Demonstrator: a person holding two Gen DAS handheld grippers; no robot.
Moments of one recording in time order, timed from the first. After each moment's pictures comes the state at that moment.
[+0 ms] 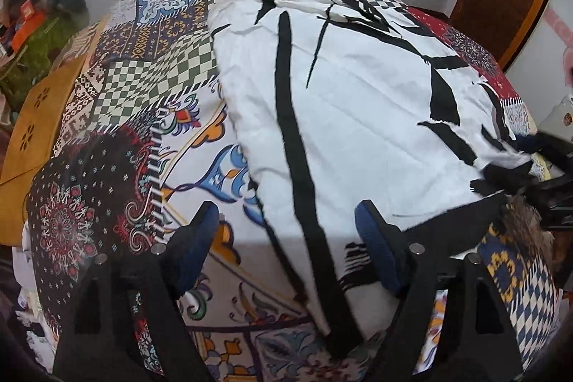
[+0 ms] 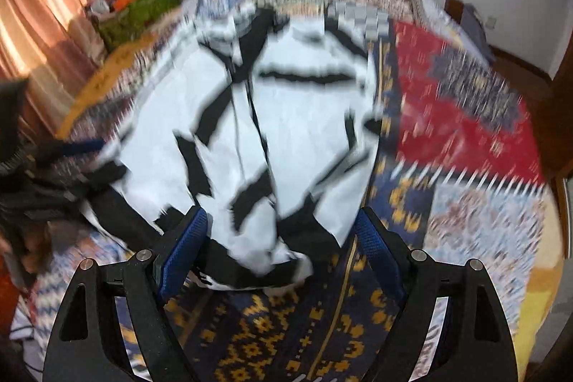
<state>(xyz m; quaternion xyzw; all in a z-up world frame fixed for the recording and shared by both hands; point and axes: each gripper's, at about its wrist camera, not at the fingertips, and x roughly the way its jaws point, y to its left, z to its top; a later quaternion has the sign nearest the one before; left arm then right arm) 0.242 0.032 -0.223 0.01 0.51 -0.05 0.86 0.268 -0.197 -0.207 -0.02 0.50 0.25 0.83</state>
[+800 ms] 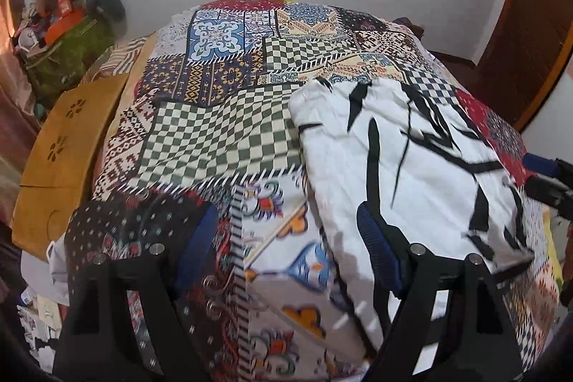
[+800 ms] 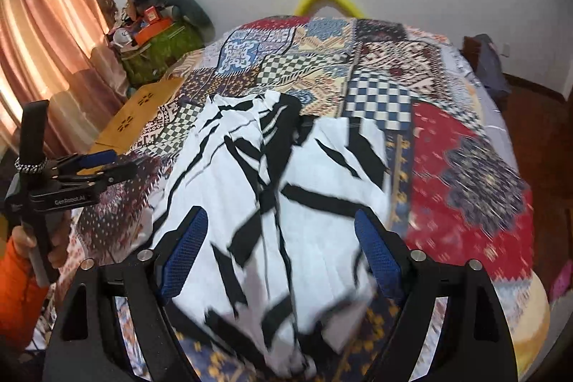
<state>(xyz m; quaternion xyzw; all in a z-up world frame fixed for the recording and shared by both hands) 0.299 0.088 -0.173 -0.03 0.45 0.02 0.89 0.325 -0.180 -0.149 0.01 0.44 0.29 0.85</state>
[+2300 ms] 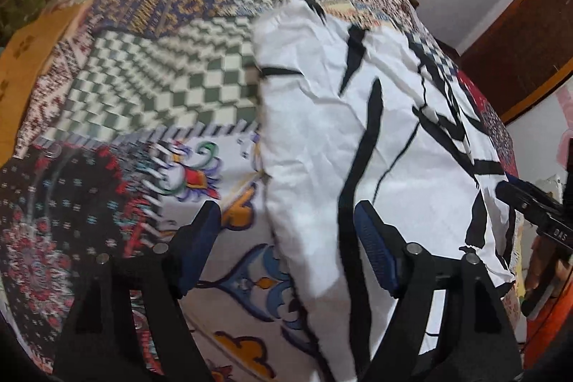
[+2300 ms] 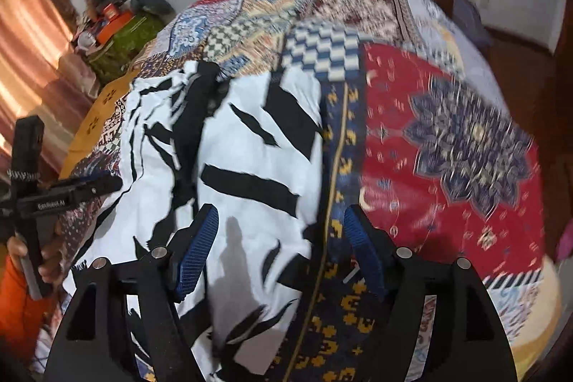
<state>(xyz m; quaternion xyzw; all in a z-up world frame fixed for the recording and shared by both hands) 0.341 0.075 -0.239 -0.13 0.55 -0.05 0.83 0.355 -0.228 -0.199 0.05 0.51 0.24 0.83</state>
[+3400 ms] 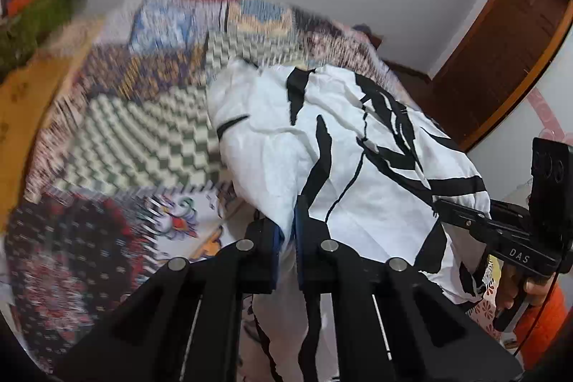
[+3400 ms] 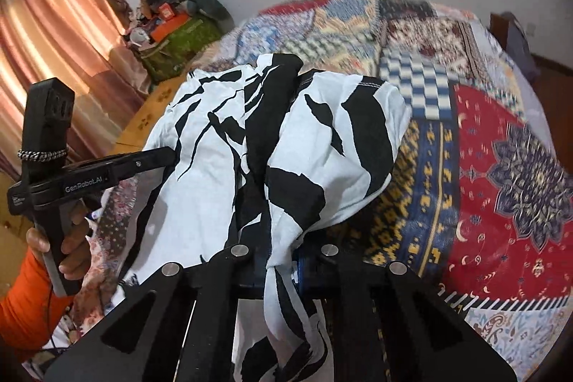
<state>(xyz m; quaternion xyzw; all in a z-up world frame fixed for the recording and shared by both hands) 0.314 0.067 -0.162 -0.11 0.45 -0.08 0.88 0.328 -0.171 -0.162 0.05 0.45 0.34 0.82</state>
